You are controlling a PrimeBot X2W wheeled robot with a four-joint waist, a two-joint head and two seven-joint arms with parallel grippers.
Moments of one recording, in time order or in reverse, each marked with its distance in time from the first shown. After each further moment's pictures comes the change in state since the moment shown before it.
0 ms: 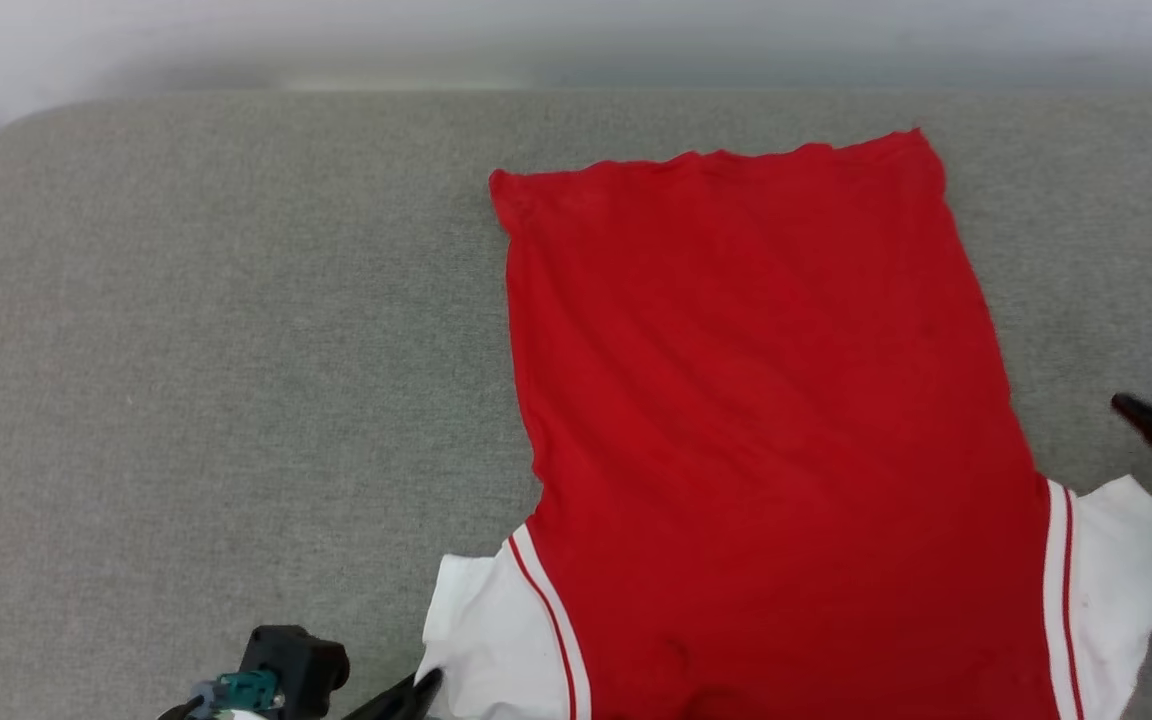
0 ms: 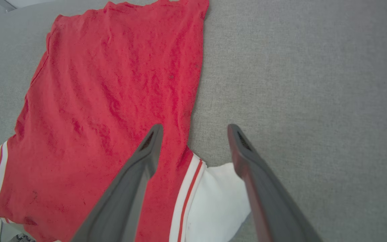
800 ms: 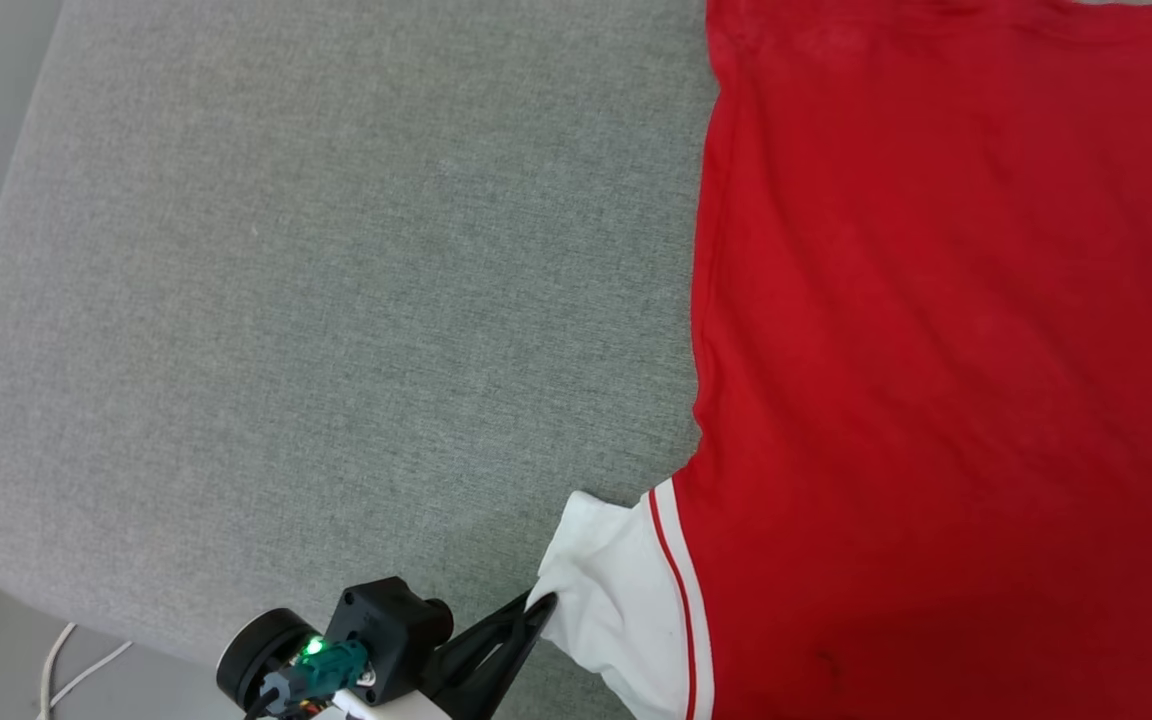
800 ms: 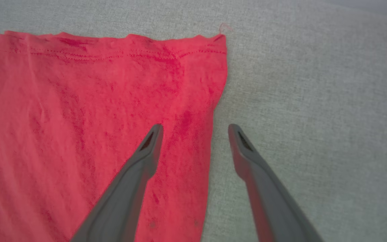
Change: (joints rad) left arm -0.149 -0.058 -0.124 -0.153 0.114 -0.030 -0.002; right arm -0.671 -0.048 -0.033 0.296 -0.249 0.000 0.379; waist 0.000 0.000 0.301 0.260
